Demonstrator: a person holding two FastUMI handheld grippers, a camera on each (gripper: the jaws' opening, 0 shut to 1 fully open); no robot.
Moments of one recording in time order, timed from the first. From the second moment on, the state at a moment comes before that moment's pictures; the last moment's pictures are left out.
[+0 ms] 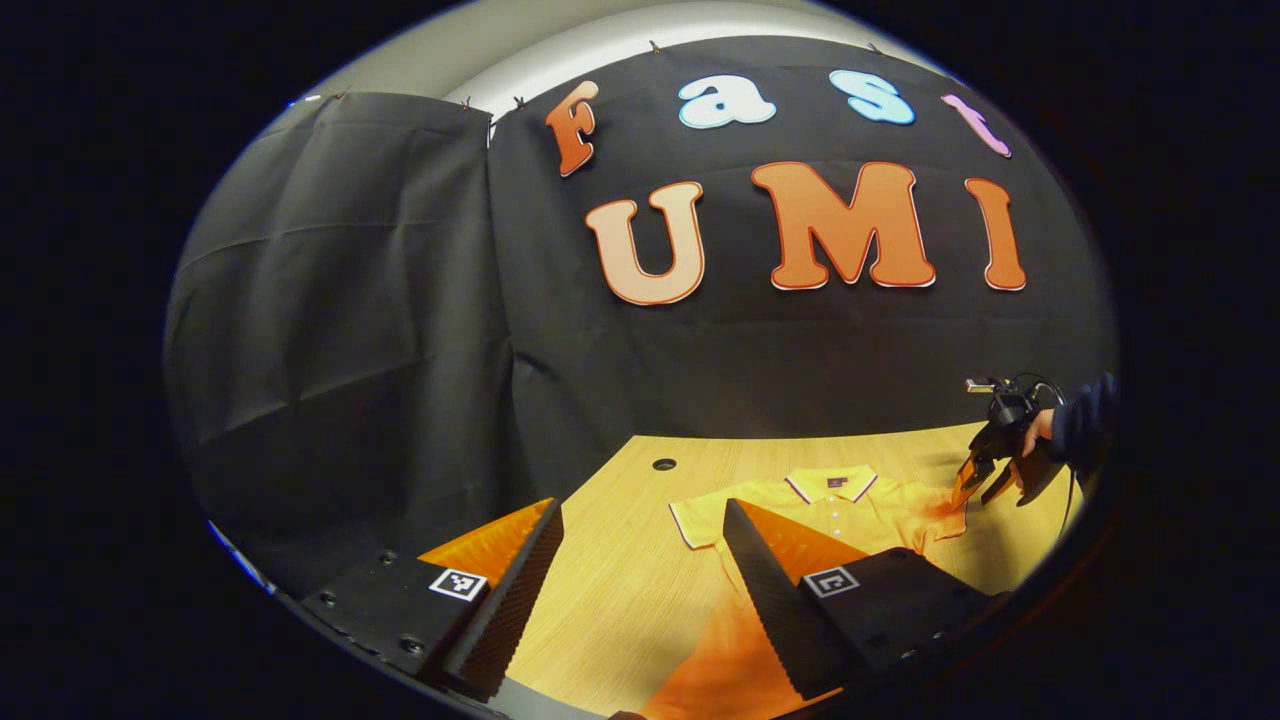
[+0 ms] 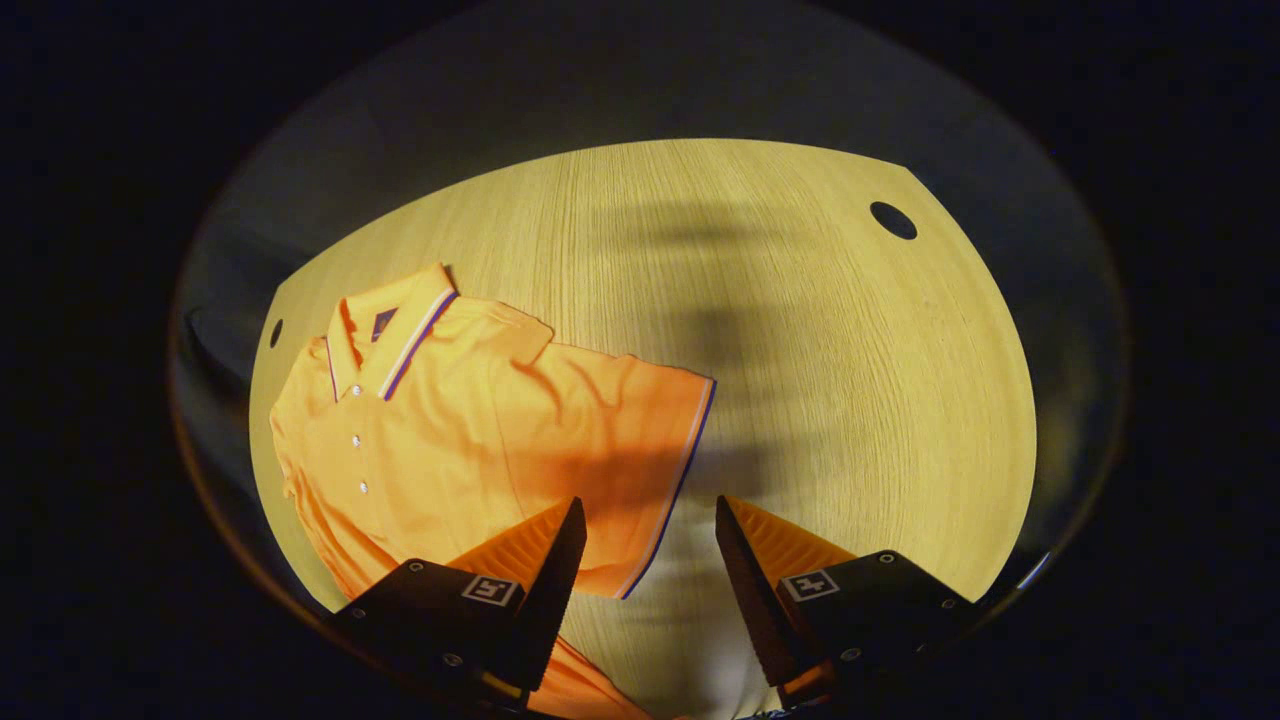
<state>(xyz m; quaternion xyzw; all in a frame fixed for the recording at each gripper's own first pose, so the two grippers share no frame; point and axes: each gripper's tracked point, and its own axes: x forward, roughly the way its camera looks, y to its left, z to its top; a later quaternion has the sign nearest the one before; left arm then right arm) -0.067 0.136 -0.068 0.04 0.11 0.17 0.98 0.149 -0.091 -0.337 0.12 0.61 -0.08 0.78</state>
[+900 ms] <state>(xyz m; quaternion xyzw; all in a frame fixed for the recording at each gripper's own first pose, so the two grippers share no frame) -0.064 0.141 -0.083 0.01 0.13 0.19 0.97 0.182 -0.062 -0.325 0.12 0.60 -0.04 0.79</state>
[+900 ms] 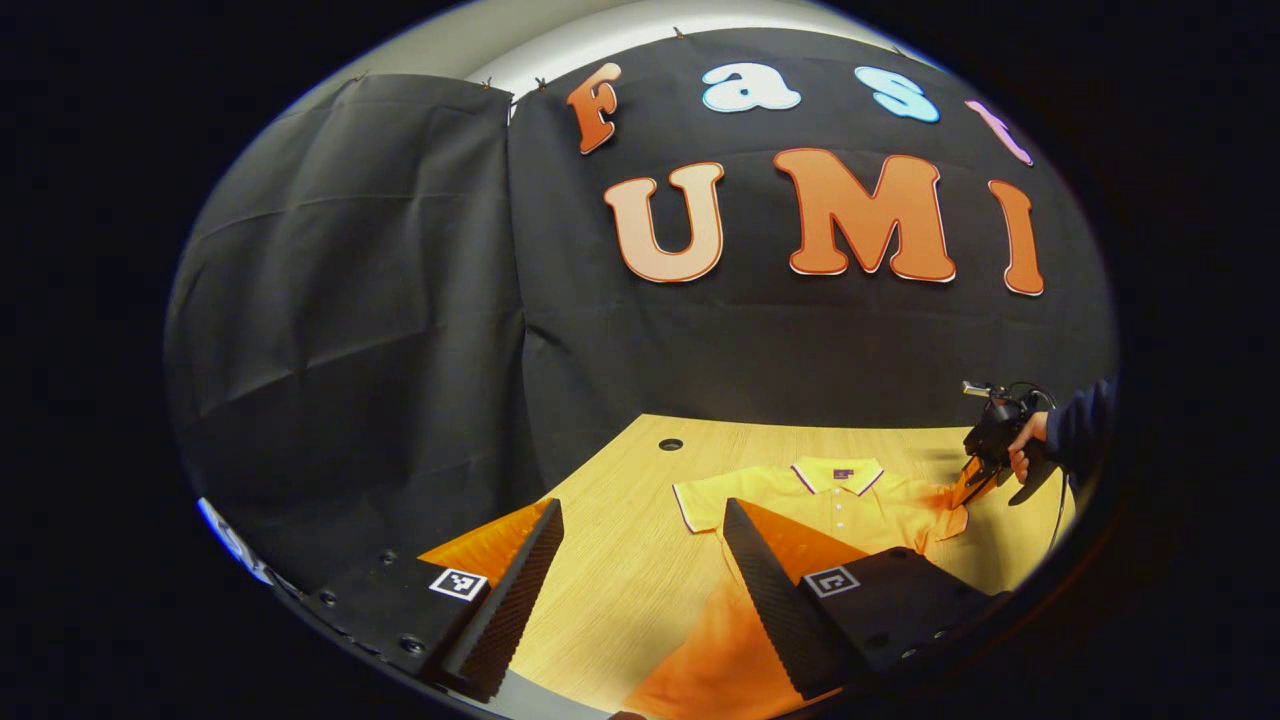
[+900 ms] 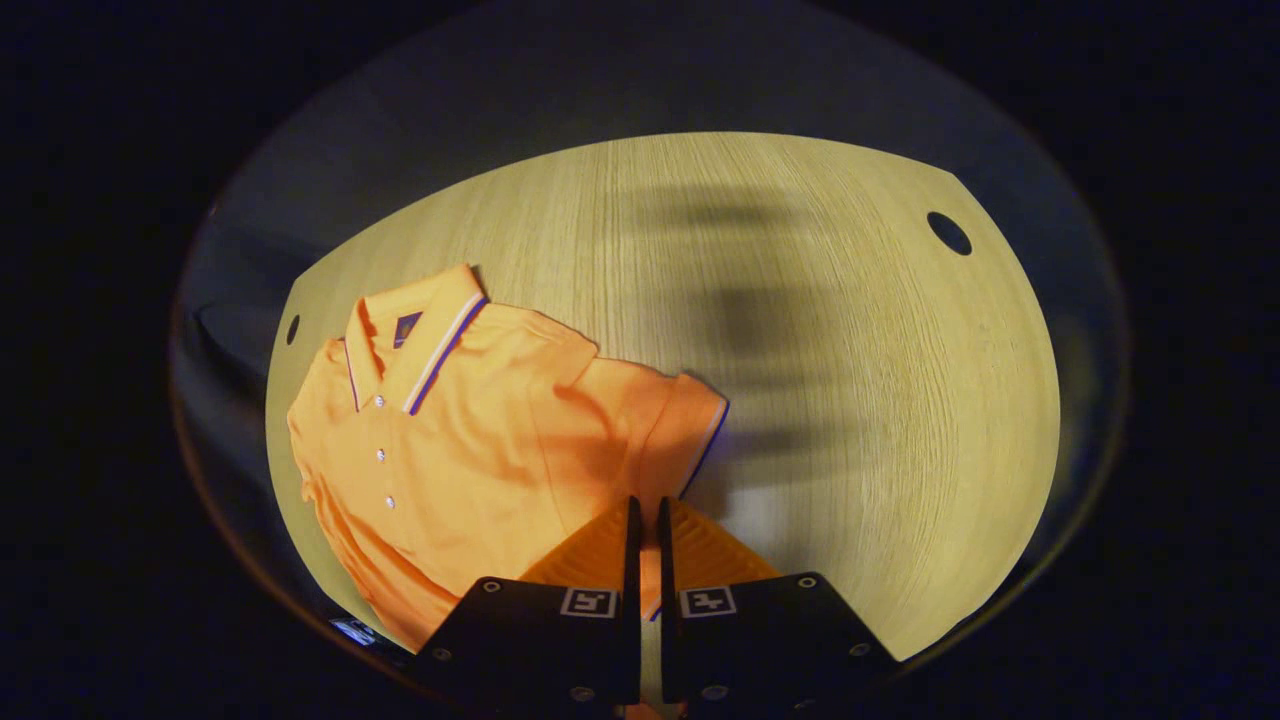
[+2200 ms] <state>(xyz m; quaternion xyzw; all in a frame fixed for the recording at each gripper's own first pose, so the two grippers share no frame) 0.073 0.189 -0.145 -0.07 0.23 0.08 0.97 0.182 0.027 -0.182 0.15 0.43 0.03 0.89</state>
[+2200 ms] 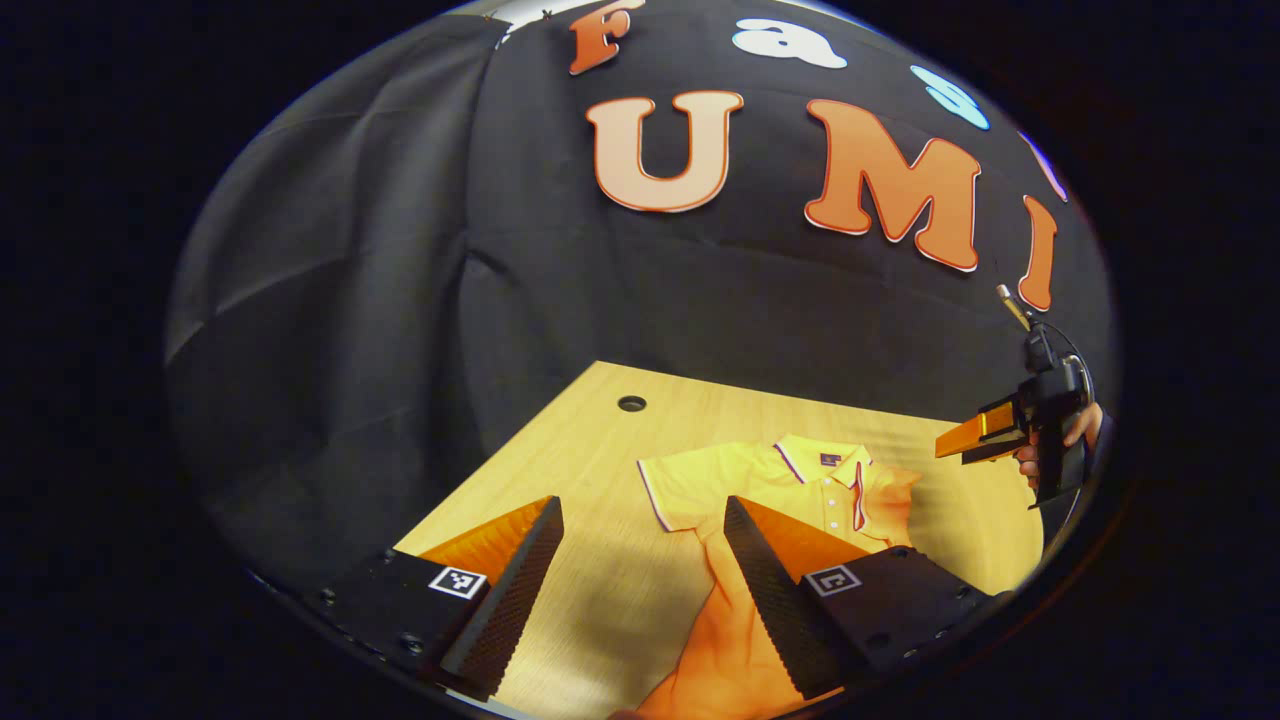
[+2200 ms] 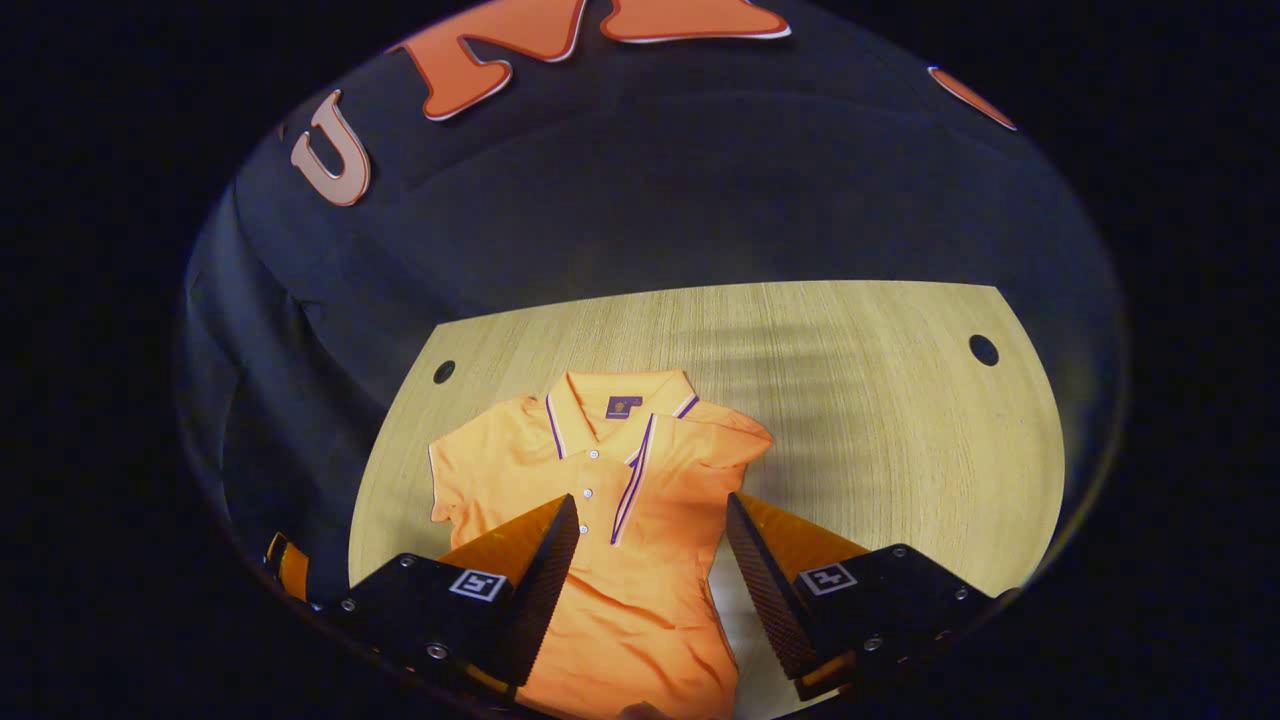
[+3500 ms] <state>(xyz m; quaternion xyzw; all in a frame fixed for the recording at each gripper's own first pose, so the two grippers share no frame) 0.273 0.188 -0.331 -0.10 0.58 0.01 0.81 -0.001 -0.007 -0.036 0.08 0.21 -0.18 0.96</state>
